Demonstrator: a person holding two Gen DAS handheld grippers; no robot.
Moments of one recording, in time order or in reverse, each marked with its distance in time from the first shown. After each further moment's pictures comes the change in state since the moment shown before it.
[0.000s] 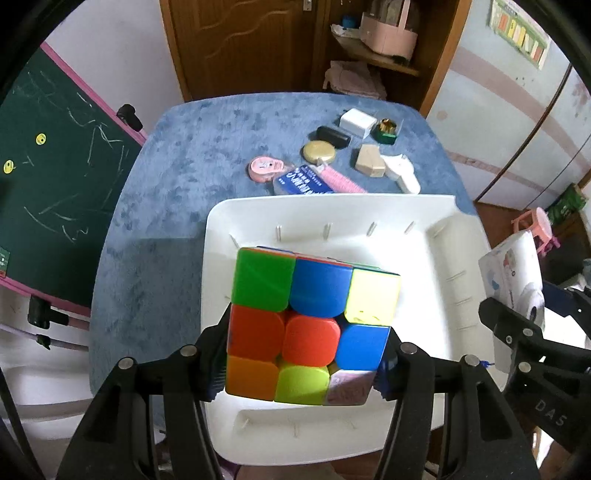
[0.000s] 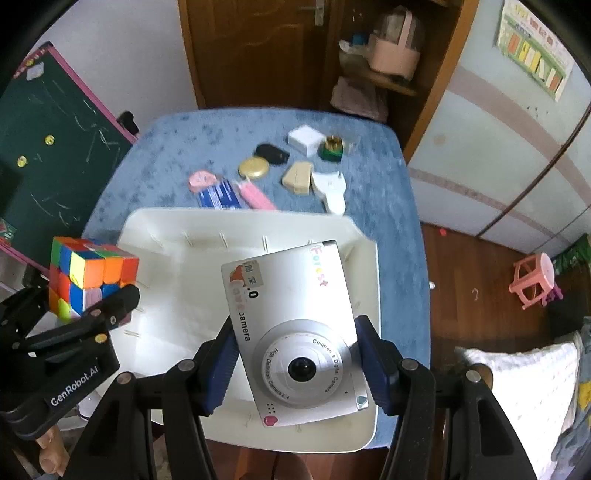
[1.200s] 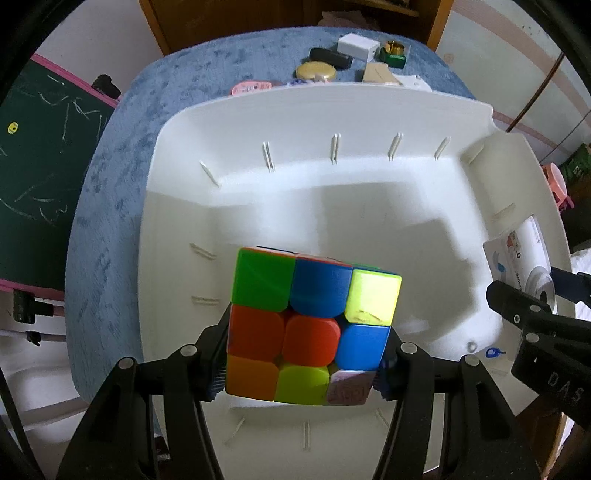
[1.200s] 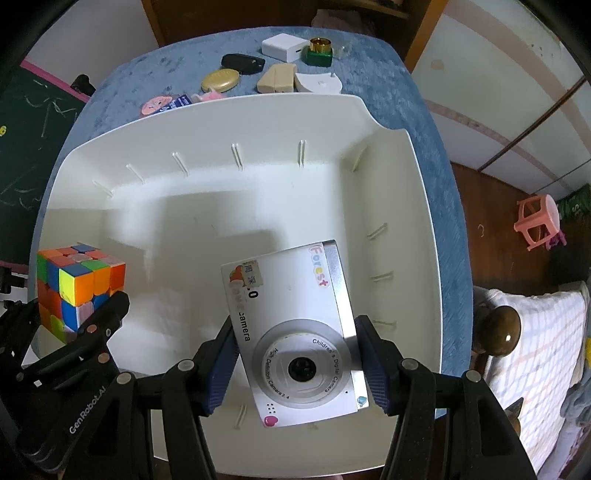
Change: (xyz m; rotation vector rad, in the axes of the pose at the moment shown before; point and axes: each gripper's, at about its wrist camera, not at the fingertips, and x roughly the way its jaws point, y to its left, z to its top) left arm 0.074 -0.007 -0.034 0.069 0.165 0.043; right arm 0.084 -0.002 -0.026 0.092 0.223 -0.016
